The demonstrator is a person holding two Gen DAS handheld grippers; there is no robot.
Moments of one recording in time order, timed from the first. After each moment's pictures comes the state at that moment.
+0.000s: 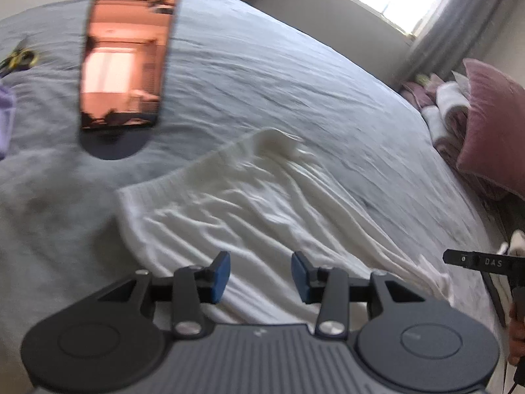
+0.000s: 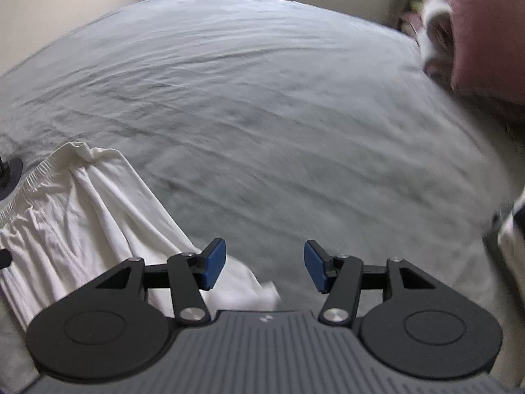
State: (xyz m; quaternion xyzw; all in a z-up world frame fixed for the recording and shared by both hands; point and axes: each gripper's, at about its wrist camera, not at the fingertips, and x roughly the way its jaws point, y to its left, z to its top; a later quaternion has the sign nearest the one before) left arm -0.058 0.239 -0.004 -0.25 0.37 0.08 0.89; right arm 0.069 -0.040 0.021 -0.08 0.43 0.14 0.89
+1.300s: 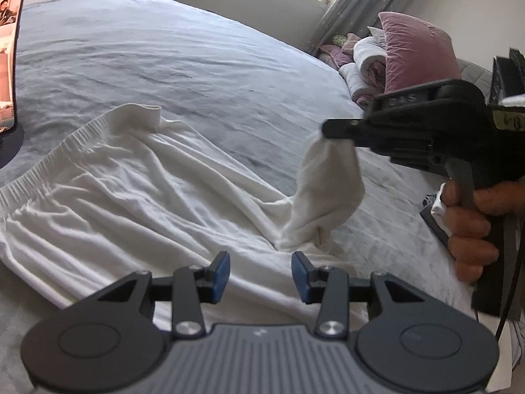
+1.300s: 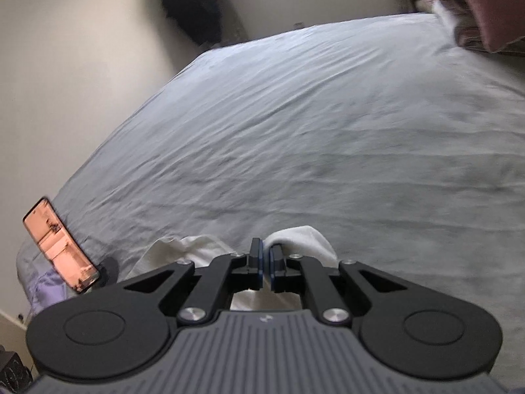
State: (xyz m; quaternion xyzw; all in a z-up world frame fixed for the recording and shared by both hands) left arm -0.039 0.169 -0.004 -0.21 0.38 -0.06 0.90; right arm 0.087 -0.013 0.057 0.10 0.39 0.26 0.88
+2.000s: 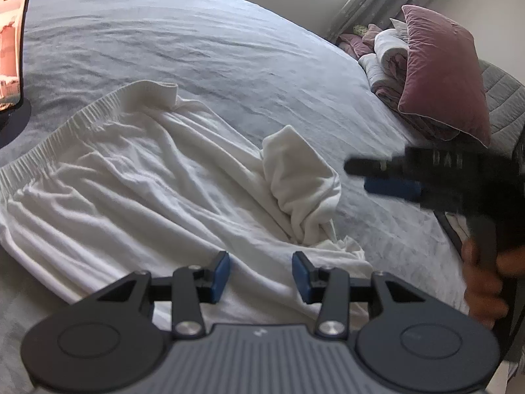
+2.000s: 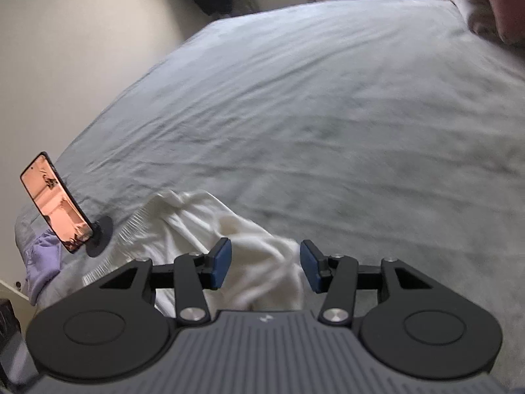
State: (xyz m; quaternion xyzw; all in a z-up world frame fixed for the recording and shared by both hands) left arm -0.030 0.171 -0.013 -0.22 0.41 -0.04 0.88; right arm 0.072 -0.036 0.034 0.08 0.43 0.26 0.86
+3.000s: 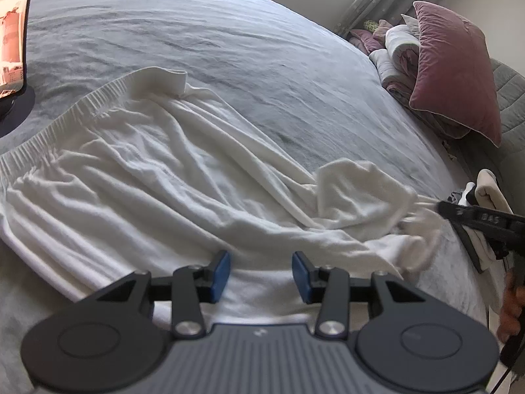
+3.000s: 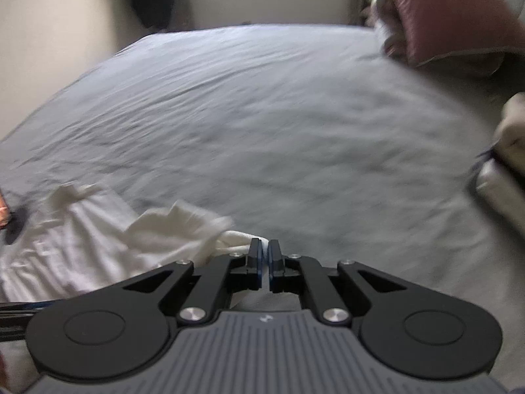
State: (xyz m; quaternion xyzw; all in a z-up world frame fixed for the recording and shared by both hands) left arm -0.027 0.169 -0.022 -0.22 0.43 -0.03 0.88; right arm 0.047 -0.105 0.032 -0.02 0.37 0.11 0.92
